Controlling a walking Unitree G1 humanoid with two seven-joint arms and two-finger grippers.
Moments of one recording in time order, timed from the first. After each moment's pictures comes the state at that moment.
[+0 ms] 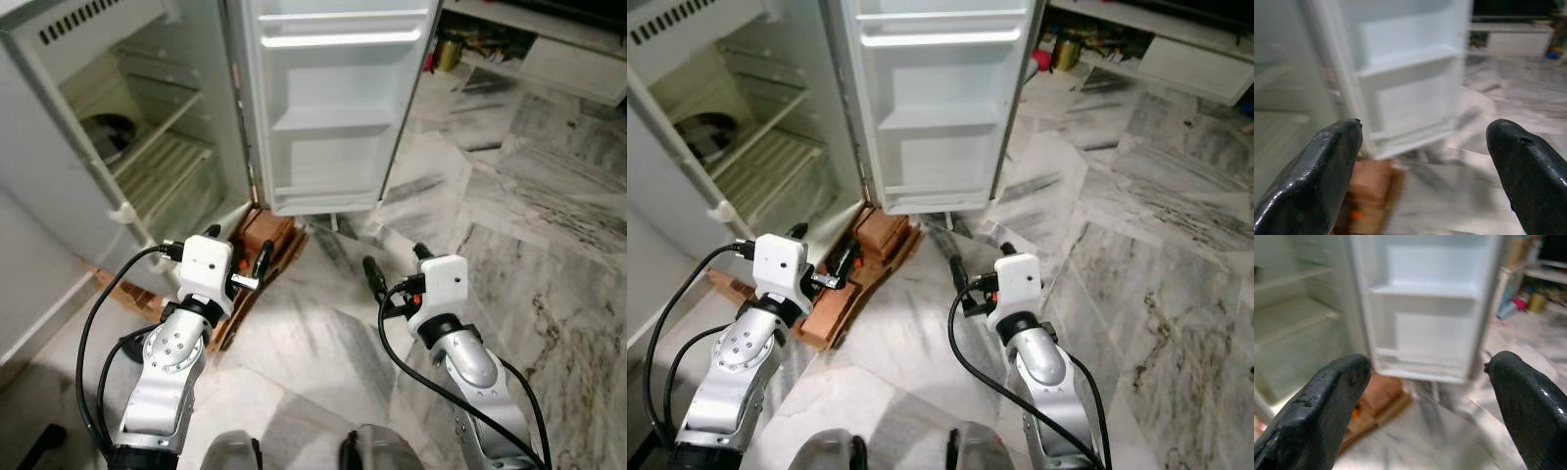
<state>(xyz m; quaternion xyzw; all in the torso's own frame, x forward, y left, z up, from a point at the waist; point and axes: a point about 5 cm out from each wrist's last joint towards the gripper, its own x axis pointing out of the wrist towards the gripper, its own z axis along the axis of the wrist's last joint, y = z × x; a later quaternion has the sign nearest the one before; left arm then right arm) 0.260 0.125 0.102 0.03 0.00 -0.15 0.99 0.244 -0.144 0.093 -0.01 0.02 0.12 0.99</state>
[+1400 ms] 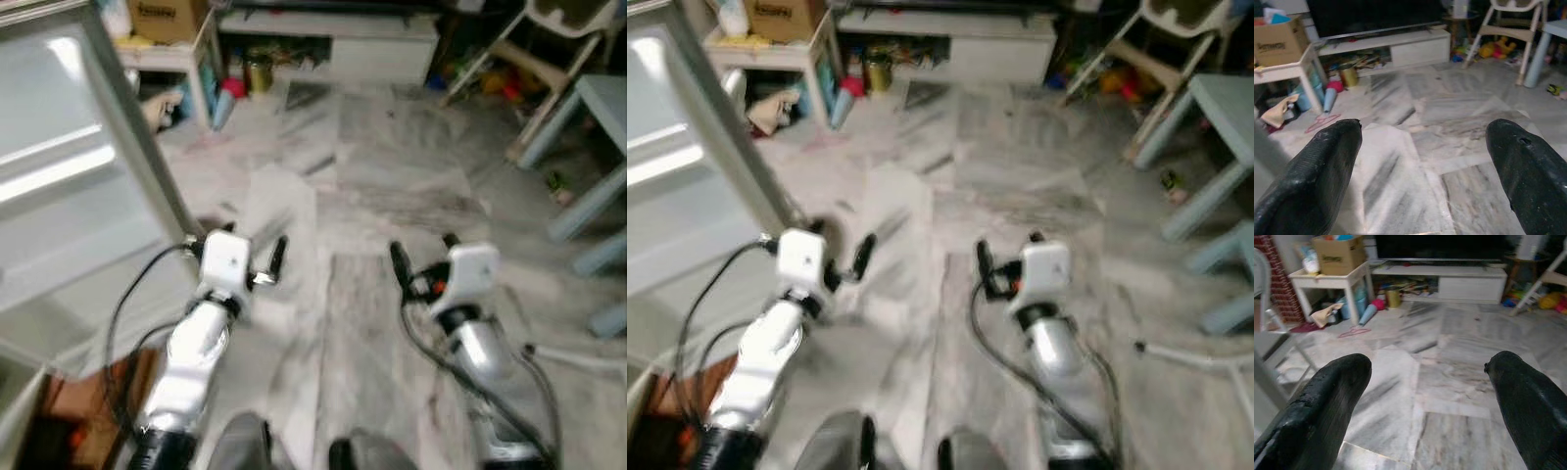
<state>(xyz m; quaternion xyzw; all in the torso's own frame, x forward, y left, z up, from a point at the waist) 0.272 0.125 0.088 0.05 0.00 -0.12 0.99 0.250 -0.150 0.093 0.02 0.02 0.08 1.00</state>
